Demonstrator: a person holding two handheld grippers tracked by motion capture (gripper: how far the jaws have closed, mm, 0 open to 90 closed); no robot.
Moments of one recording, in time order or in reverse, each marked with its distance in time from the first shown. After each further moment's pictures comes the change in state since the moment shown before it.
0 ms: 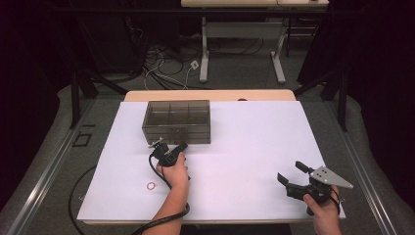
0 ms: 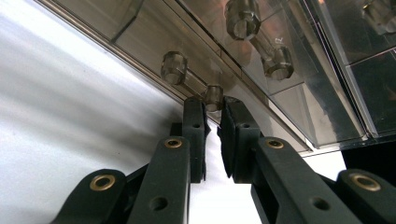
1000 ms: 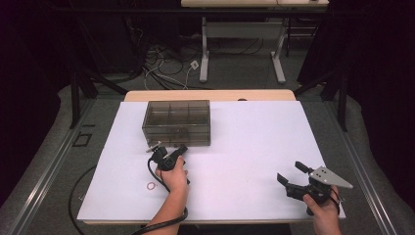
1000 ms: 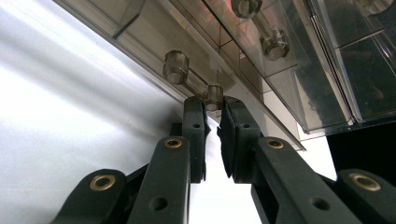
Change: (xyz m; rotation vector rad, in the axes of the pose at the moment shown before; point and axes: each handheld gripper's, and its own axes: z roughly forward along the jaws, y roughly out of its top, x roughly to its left) left arm 0.004 -0.008 -0.011 0.005 -0.026 -0.030; right arm 0.000 0.000 0.000 0.011 0.002 -0.005
